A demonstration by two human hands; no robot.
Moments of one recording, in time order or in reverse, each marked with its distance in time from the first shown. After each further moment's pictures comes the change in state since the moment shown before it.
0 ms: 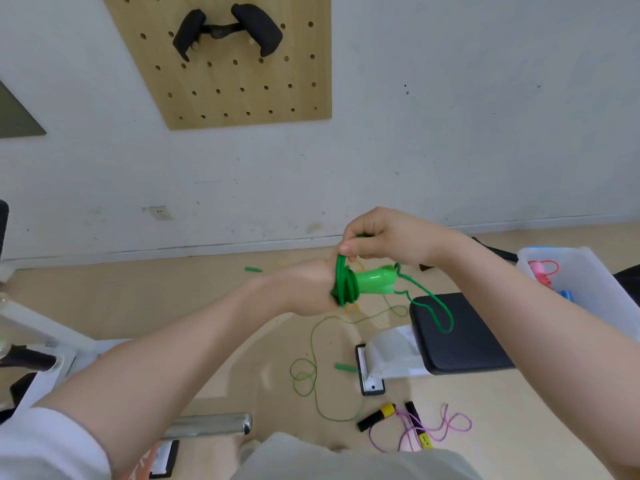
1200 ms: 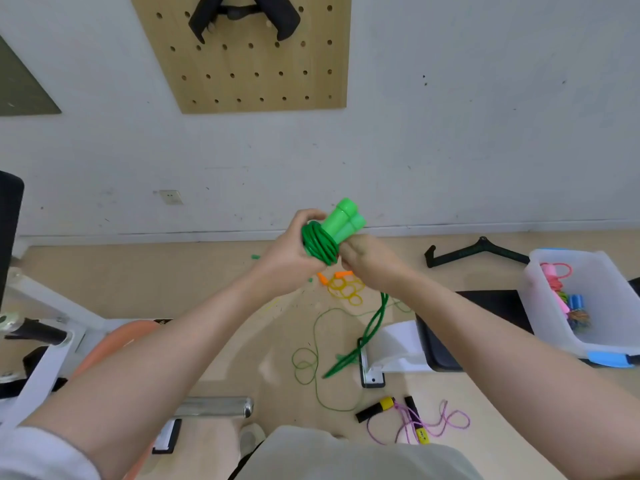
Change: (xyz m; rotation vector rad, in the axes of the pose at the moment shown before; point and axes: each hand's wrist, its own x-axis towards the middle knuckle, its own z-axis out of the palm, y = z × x) left_hand -0.016 -0.023 -0.002 -0.634 0.497 -0.084; right_hand 0.023 0.024 0.065 0.019 0.209 0.182
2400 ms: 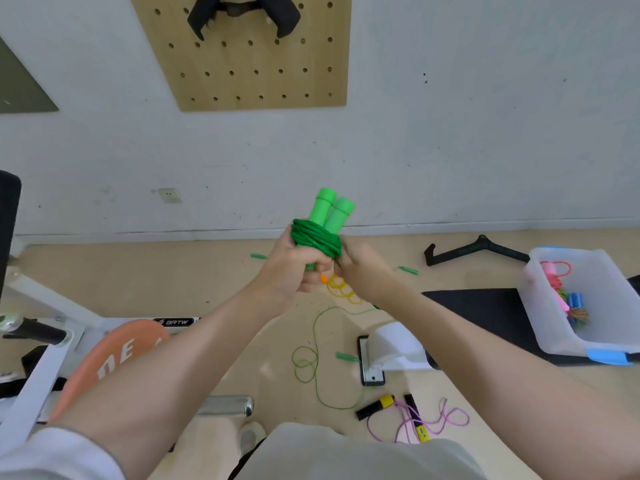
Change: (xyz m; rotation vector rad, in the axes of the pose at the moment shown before) left_hand -0.013 0.003 0.005 -0.581 -0.032 -0.231; right_hand 0.002 -0.001 0.026 0.223 0.078 0.152
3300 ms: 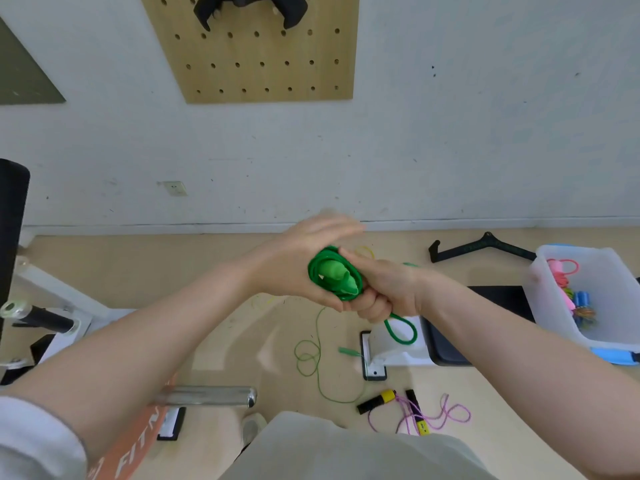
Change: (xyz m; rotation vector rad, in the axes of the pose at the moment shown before) left_hand -0.006 0.020 -0.019 1.118 -0.411 0.489; right_hand -0.014 0.012 -0.027 0.386 -0.770 0.270
